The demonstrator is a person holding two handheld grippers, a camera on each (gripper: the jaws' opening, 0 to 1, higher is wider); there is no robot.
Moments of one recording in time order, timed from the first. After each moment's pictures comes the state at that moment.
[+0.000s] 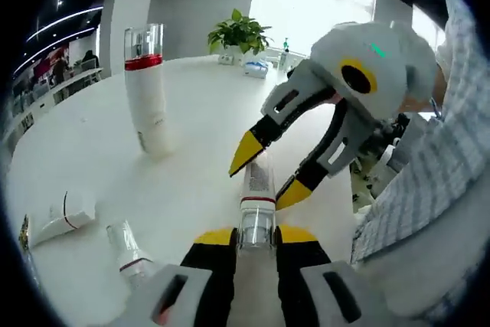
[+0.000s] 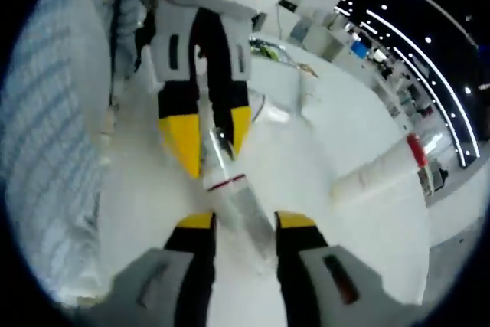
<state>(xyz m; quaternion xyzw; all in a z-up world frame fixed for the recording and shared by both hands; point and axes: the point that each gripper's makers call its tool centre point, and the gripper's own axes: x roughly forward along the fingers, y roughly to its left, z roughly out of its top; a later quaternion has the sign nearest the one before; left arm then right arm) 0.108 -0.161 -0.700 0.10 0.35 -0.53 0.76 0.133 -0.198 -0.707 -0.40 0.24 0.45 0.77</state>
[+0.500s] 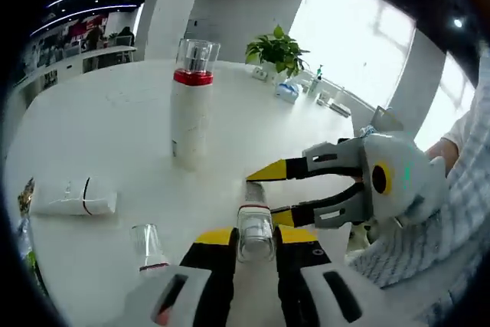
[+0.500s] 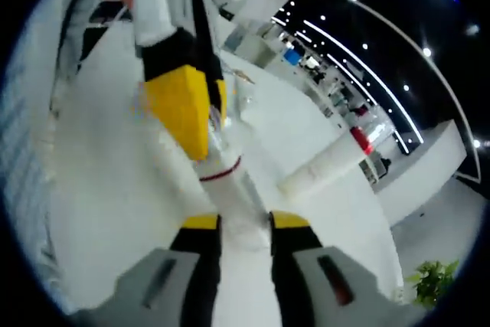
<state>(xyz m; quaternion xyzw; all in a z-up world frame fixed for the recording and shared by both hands) 0.133 -0.162 -0.662 -0.02 0.36 -0.47 0.80 0.156 -0.204 -0.688 -0.40 0.16 0.32 0.84</state>
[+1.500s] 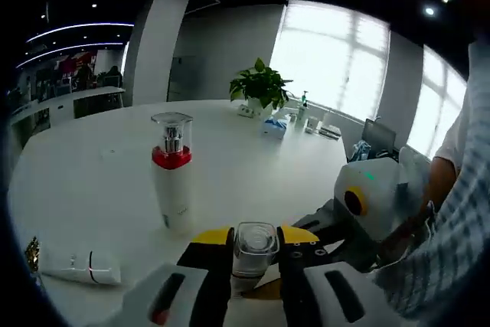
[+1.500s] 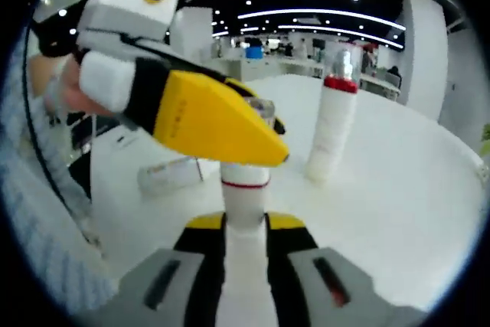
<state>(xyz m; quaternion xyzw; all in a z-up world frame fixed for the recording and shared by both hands) 0.156 -0.199 -0.620 0.00 0.27 -0.51 0.81 0.152 -0.181 -0.688 -0.09 0.25 0.33 0.90</state>
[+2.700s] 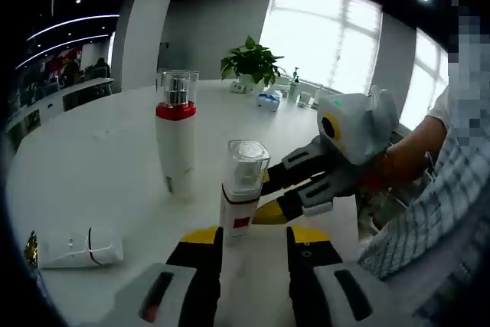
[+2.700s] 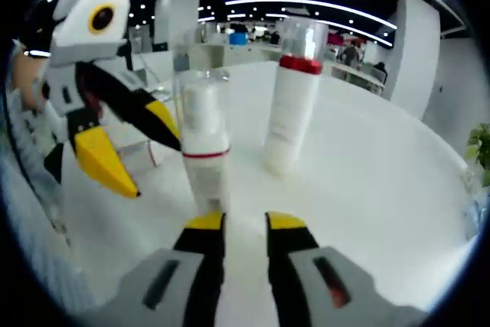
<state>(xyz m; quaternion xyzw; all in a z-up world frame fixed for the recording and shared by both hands) 0.146 -0.171 -0.662 0.05 0.30 -0.53 0.79 0.188 -0.223 -0.698 -0.13 0.28 0.27 0.91</state>
